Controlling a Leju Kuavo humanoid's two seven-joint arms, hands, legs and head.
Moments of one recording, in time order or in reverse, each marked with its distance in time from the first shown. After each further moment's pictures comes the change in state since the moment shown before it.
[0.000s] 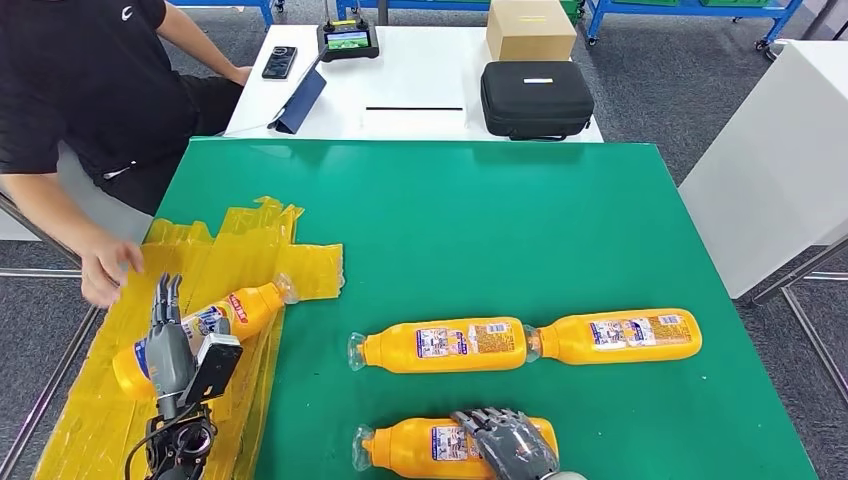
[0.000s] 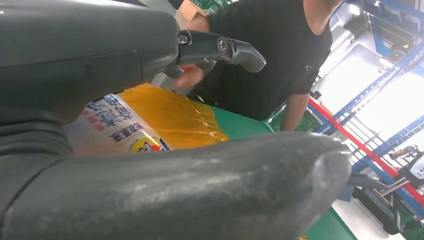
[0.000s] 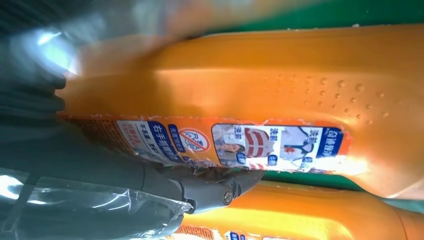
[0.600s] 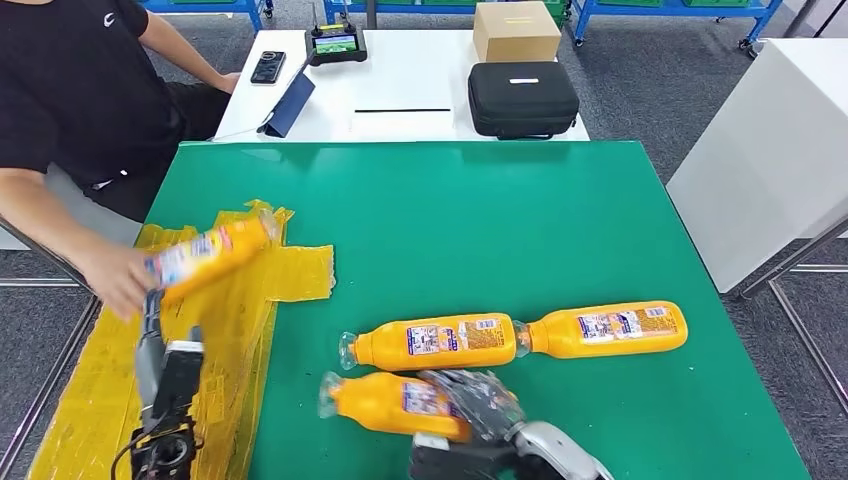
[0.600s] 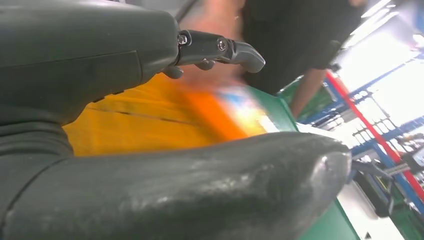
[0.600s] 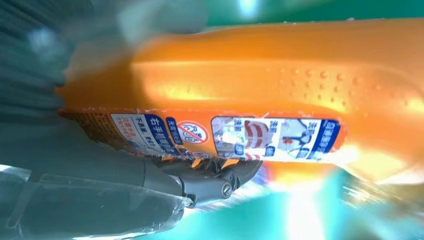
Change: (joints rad) left arm 0.068 0.076 -0.014 -0.067 0.265 -0.155 0.000; right arm -0.133 0.223 -0.125 0.224 -0.222 -0.092 -0.324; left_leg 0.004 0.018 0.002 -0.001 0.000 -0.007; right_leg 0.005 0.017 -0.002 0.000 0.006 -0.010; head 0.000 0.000
